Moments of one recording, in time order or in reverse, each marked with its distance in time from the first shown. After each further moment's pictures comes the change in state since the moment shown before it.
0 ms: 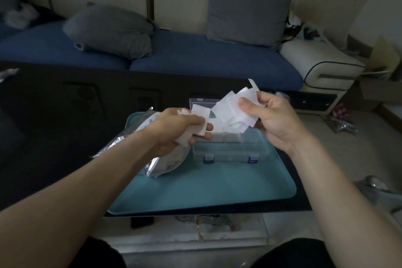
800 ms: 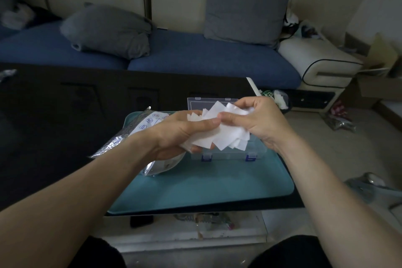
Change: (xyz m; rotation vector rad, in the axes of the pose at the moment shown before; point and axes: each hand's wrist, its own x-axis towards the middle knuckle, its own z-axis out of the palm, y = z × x) left_hand -0.008 -0.004 0.007 -0.029 -0.328 0.003; right_hand -0.007 0.000 0.013 -0.279 -0.040 -0.054
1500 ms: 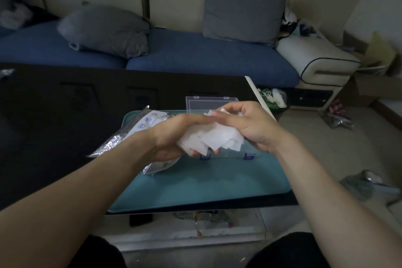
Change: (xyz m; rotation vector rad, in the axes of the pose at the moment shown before) left_hand -0.002 0.002 0.007 0.002 -0.057 -0.125; right_hand 0.001 0.009 0.010 0.145 -0.176 0.104
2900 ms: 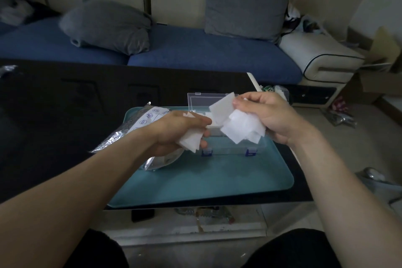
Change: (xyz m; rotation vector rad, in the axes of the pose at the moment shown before) left_hand 0.007 -0.008 -0.014 0.036 0.280 0.010; right_hand -0.005 -0.009 -0.025 0.033 0.049 0.002
